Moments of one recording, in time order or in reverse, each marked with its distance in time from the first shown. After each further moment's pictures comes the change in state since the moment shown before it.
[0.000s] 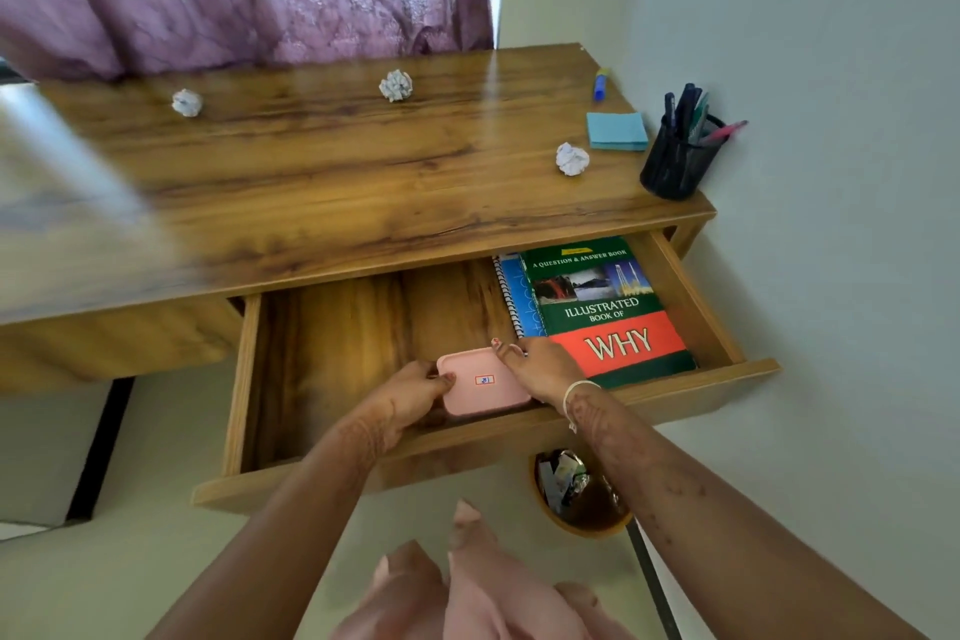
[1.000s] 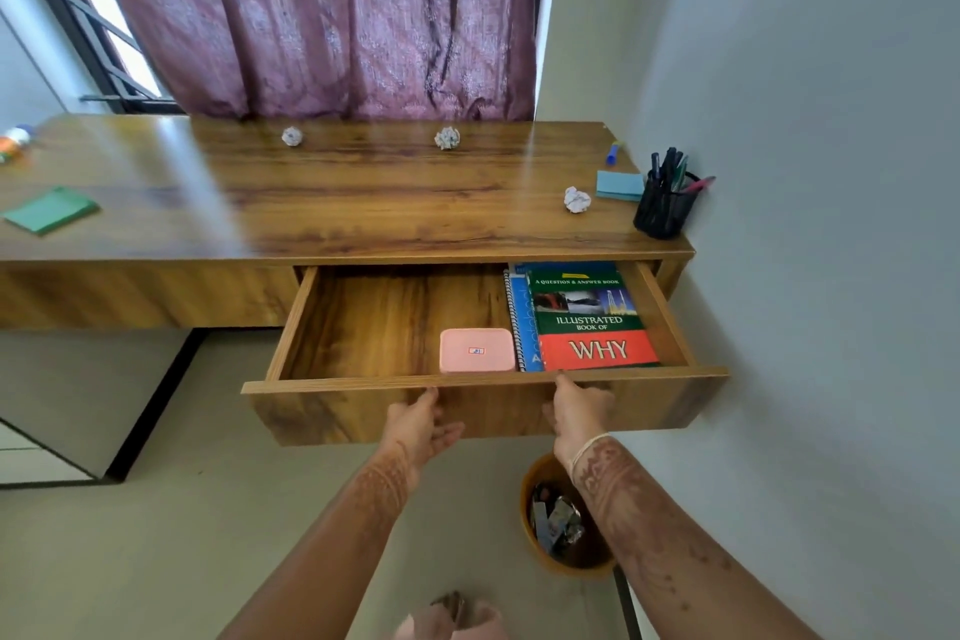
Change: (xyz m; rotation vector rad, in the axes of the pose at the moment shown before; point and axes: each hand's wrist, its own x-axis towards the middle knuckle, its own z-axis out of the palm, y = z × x) left_hand -0.104 -0.062 0.076 -0.686 0.307 0.066; right_hand -0.102 0.050 0.008 1.225 0.386 0.341
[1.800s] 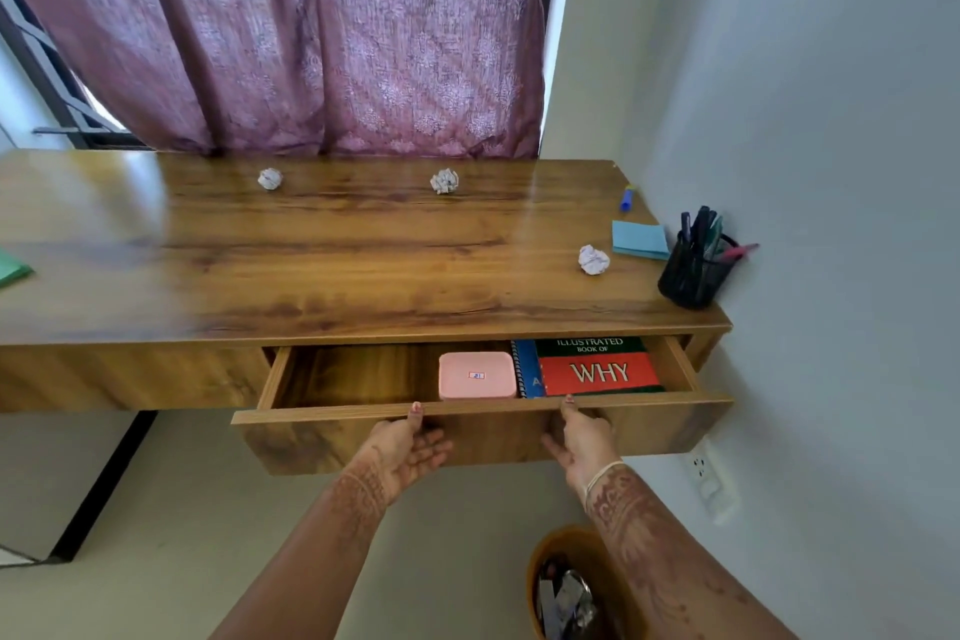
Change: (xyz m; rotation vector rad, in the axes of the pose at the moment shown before) left_hand 0.121 0.086 0.016 -0.058 -0.094 -0.148; right_hand 0.090 -0.048 0.078 0.094 -0.070 0.095
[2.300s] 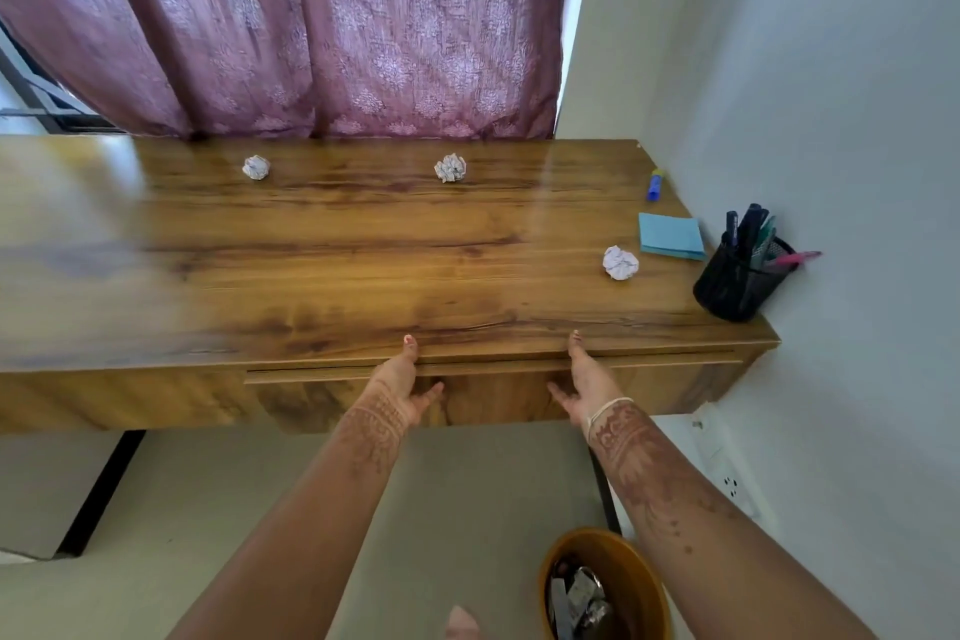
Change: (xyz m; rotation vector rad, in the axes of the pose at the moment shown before) left_hand 0.058 0.090 0.037 -0.292 0.132 0.047; right_hand 0.065 -0.053 0.074 -0.021 -0.014 0.070
